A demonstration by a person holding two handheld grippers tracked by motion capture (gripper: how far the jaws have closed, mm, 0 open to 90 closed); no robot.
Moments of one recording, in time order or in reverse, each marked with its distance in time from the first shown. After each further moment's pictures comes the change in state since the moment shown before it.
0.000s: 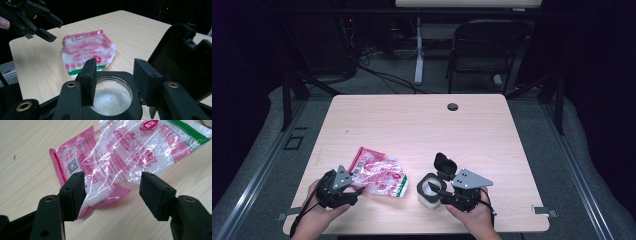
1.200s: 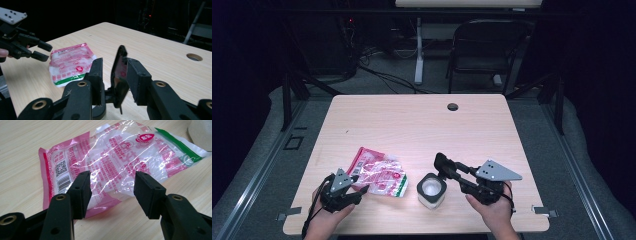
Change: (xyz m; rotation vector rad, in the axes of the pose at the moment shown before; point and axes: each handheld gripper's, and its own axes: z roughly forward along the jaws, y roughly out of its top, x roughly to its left) left arm -0.008 -0.014 0.015 -0.113 -0.040 -0.132; right arm -0.029 0.019 -0.045 -0.060 -0.087 0.057
